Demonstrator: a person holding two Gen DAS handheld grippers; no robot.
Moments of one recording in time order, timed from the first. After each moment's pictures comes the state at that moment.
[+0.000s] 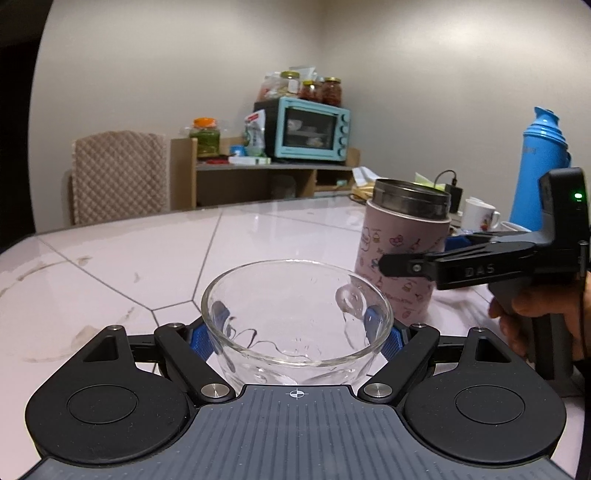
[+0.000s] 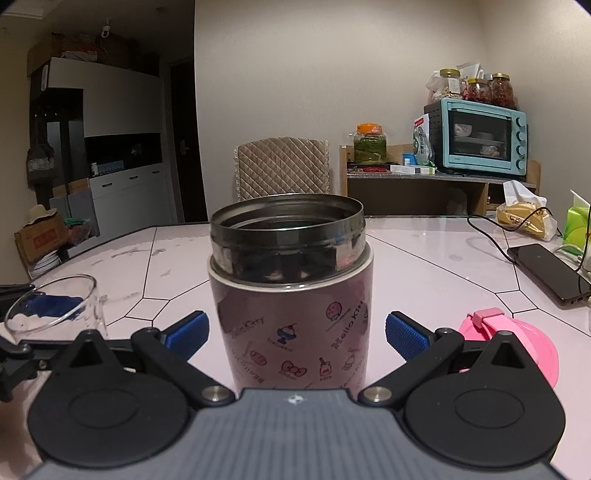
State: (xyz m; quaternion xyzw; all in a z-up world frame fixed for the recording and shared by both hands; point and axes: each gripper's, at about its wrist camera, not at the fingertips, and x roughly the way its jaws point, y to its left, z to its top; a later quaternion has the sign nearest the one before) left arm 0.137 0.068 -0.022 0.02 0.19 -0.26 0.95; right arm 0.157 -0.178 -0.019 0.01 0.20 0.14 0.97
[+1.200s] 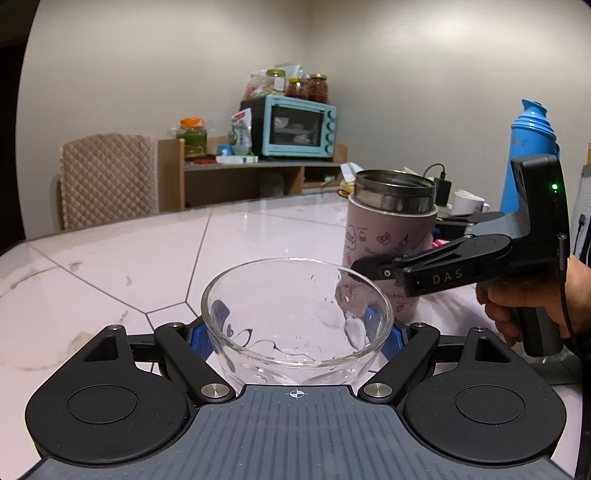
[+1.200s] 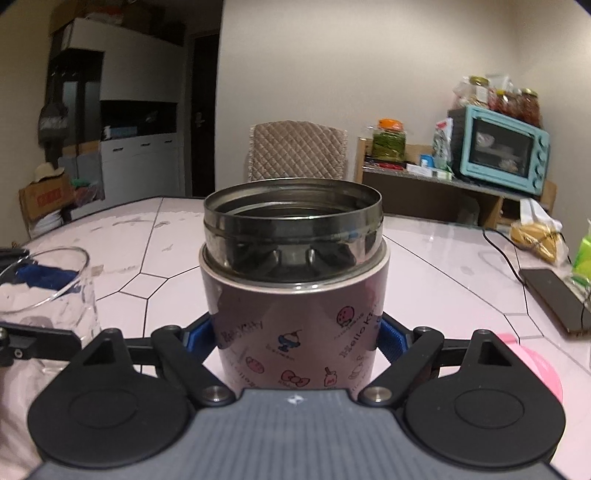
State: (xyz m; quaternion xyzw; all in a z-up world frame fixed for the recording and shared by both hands) left arm 0.142 0.072 -0.023 0.03 0.19 -0.28 0.94; right arm 0.166 -0.157 -0.018 -0.07 0.20 0.17 0.96
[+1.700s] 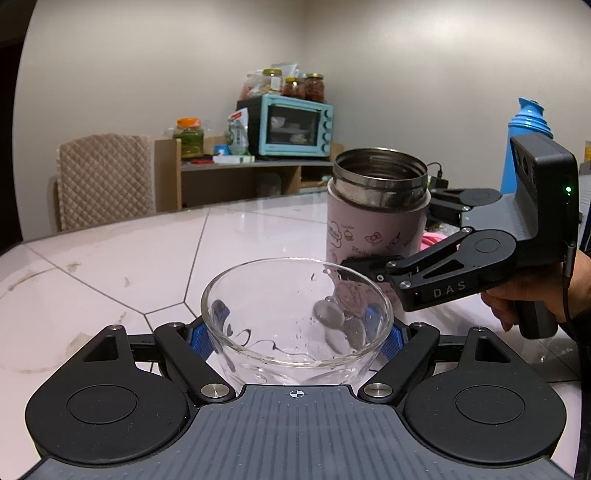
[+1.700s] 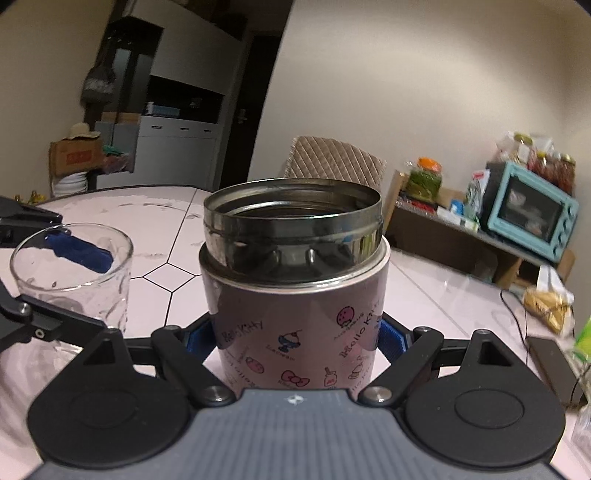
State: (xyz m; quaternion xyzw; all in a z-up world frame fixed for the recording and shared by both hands) left arm 0.139 0.068 -0.025 0.03 0.19 -0.29 0.94; right arm 0.149 -0.127 -0.014 -0.17 0.16 0.21 0.95
